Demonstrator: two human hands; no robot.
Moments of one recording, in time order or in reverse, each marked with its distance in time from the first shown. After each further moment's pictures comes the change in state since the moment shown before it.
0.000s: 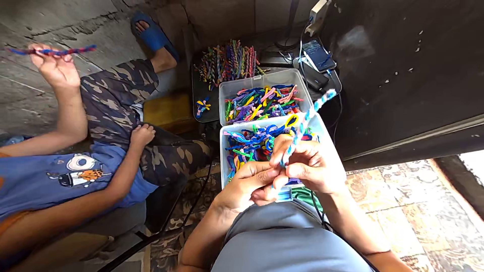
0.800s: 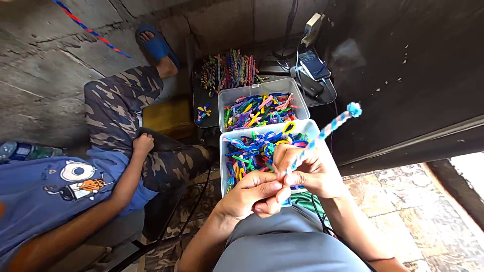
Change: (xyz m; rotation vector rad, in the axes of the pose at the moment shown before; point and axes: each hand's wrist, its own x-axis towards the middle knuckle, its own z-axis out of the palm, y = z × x) left_hand -0.003 0.001 -0.002 -0.017 -0.135 -0.030; right_hand 0.002 -0.004 -0.001 -0.078 -0.089 -0.043
